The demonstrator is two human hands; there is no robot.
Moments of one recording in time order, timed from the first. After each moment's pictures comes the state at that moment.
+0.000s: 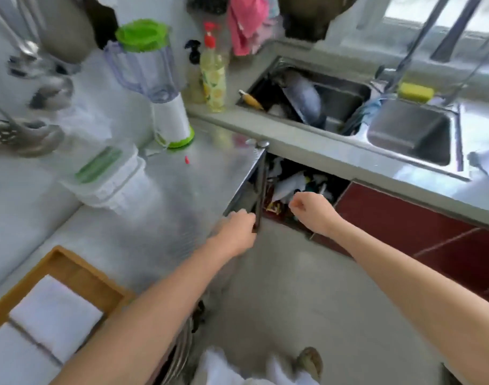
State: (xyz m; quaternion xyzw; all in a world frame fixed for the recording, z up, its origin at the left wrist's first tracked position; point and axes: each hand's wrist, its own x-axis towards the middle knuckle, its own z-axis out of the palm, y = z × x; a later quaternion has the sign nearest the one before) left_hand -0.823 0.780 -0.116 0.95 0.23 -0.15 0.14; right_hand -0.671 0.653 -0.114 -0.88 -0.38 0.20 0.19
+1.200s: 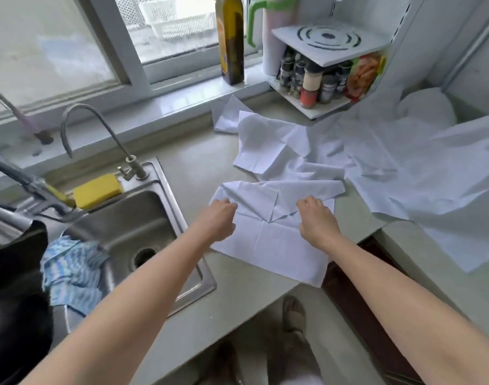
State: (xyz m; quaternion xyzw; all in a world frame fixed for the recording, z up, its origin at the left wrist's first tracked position) left_hand -0.097 0.420 -0.142 0.95 -0.24 -0.20 0.00; right_hand -0.166 0.187 -0.172 -0.99 0.07 0.10 0.05
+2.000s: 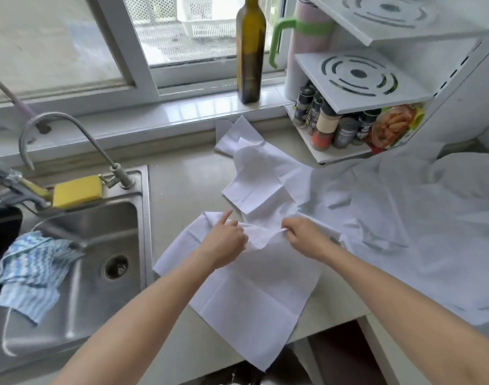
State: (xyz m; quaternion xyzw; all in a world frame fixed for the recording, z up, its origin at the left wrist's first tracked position) left_hand -0.044 0.324 -0.164 0.94 -0.32 -0.11 -0.08; right_hand -0.038 0.106 -0.158 -0.95 -0.10 0.17 0.23
